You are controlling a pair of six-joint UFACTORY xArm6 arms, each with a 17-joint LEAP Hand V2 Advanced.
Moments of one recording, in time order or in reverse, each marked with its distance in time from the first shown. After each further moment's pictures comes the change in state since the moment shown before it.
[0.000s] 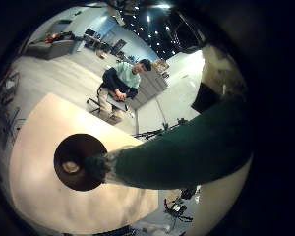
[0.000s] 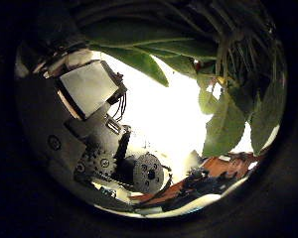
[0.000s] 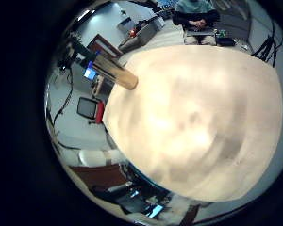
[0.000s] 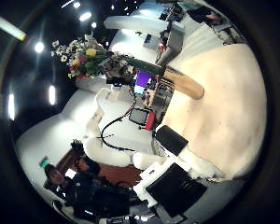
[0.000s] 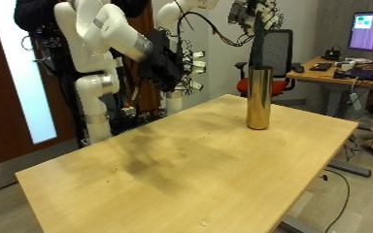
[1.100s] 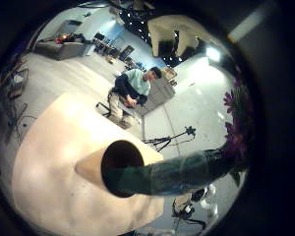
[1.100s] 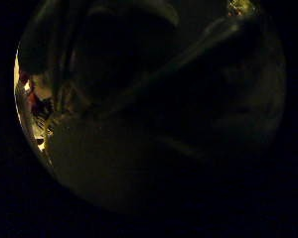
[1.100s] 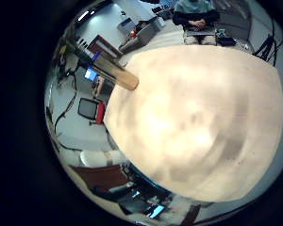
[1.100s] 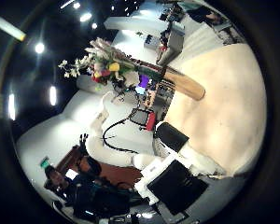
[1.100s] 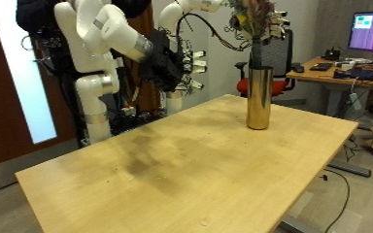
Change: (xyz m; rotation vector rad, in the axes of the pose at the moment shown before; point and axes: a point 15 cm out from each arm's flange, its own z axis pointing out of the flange) left arm -0.069 0.031 -0.069 -0.069 -0.209 -0.082; right arm -0.003 -0.001 0.003 0.001 -0.019 0.003
